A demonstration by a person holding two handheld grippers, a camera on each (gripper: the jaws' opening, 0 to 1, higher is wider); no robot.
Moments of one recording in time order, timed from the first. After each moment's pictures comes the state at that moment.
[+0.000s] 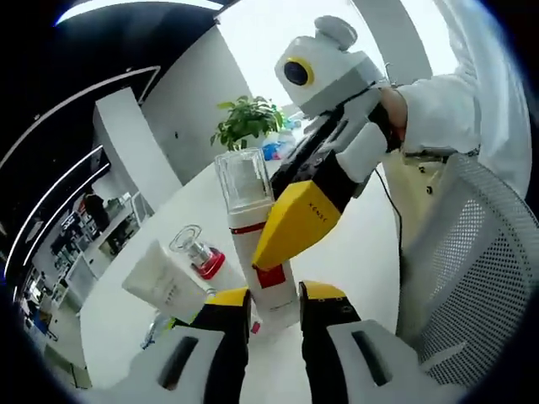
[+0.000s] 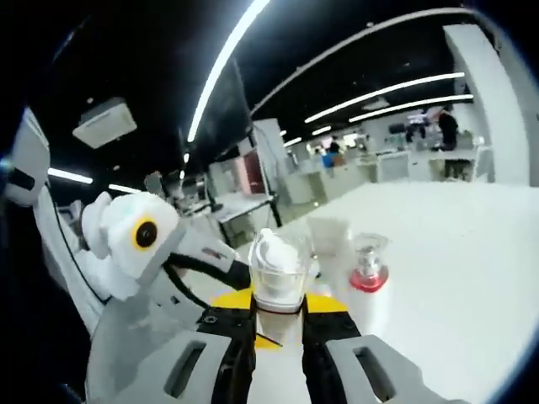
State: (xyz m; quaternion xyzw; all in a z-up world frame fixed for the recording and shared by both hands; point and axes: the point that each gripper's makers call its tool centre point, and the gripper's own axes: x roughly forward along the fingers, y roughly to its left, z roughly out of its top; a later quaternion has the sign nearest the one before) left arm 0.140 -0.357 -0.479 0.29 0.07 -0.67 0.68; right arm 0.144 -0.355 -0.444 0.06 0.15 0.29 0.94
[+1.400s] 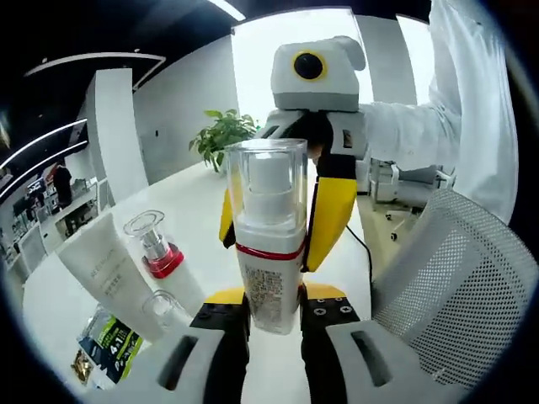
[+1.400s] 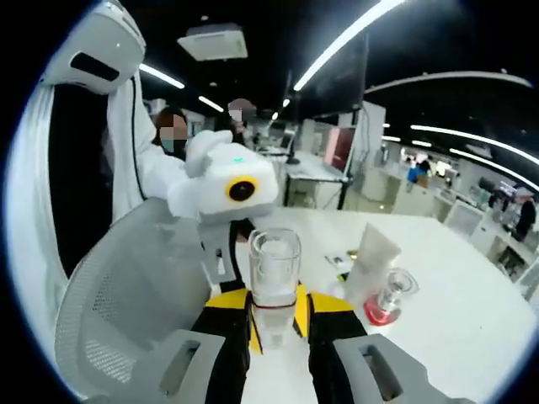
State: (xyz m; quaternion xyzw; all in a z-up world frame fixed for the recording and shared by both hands) left arm 0.120 -0.382 -0.497 0.18 0.10 -0.74 0.64; right arm 0.131 -0.350 -0.448 -0.13 0.15 0.44 0.88
